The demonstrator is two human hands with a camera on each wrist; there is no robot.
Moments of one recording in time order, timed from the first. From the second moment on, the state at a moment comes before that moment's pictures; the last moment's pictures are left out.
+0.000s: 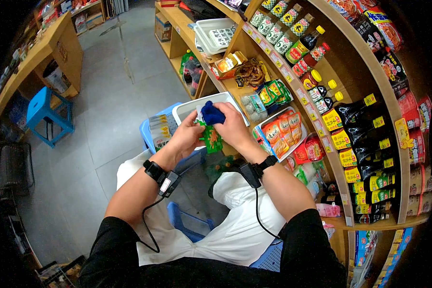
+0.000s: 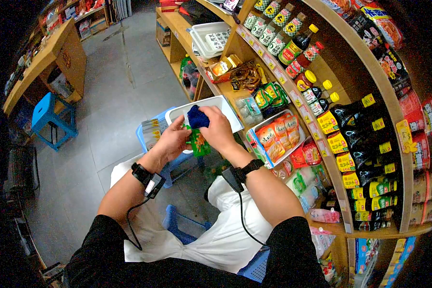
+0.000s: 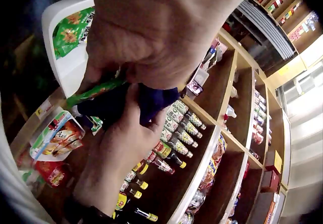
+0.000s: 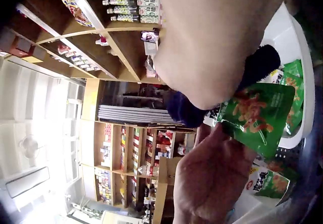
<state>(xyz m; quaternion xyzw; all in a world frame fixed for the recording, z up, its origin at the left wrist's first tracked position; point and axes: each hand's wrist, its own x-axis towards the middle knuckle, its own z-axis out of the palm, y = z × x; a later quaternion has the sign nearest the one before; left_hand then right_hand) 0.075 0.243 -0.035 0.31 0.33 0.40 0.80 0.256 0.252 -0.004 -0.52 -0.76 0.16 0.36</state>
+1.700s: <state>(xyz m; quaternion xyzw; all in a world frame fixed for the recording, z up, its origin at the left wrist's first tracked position) 0.059 0.268 -0.051 0.18 0.34 0.58 0.71 0.245 0.241 0.000 -0.40 -0.84 0.22 0.28</state>
